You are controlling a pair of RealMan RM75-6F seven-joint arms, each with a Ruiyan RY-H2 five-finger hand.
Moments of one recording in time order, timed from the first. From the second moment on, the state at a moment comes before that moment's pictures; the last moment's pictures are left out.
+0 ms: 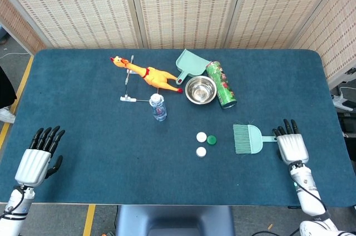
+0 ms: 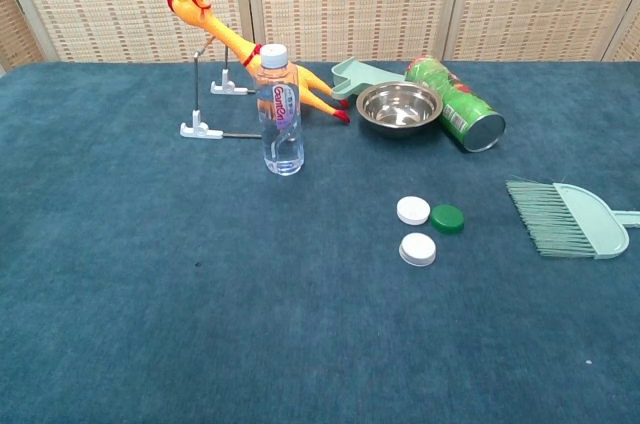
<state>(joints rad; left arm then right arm) -0.20 -1.38 -0.01 -1.19 1.60 1.51 0.00 0.32 -1.47 0.10 -1.24 -1.23 1.12 -0.49</state>
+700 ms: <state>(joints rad) -0.21 -1.39 -0.02 -1.18 1.58 1.48 0.00 0.41 -1.59 0.12 -1.11 -1.15 1.01 -0.53</state>
